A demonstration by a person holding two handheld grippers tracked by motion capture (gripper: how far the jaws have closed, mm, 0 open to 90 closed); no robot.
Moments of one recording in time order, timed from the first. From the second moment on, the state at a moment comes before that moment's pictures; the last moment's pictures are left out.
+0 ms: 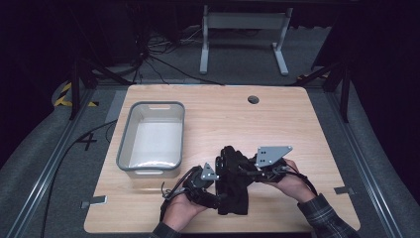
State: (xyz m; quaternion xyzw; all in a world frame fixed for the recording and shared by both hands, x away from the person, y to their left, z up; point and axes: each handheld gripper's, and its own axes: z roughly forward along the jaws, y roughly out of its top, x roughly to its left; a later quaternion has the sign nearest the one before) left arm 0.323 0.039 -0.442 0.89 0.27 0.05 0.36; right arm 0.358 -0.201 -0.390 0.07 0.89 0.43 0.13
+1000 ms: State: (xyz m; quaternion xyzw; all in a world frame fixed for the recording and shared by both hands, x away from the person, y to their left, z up) left arm 0.320 0.042 -0.444 0.89 0.27 0.05 0.35; right arm 0.367 -0.179 -0.431 0.07 0.91 0.40 0.01
